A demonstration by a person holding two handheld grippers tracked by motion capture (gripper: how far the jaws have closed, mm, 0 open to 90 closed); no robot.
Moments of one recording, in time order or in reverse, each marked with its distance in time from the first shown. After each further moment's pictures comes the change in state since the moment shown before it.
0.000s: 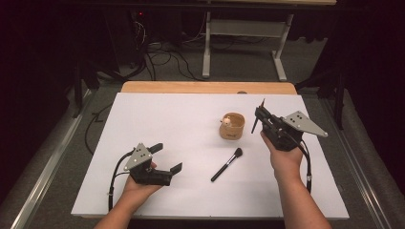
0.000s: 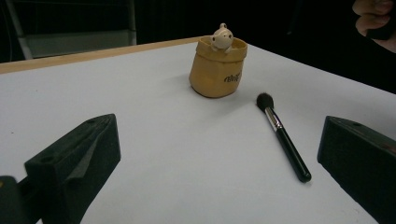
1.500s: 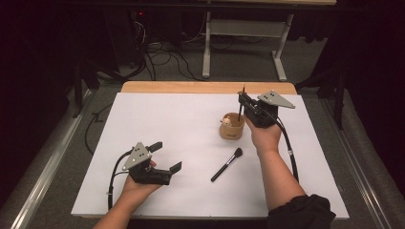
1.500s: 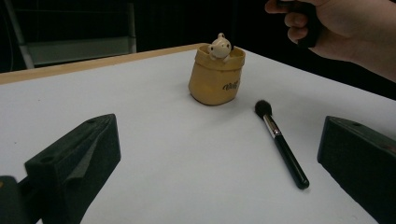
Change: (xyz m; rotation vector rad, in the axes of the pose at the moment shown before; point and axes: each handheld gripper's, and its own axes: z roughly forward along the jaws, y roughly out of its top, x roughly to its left) left arm 0.000 0.004 -0.003 -0.020 -0.003 0.009; right arm -0.007 -0.003 0.087 0.117 -0.018 0.016
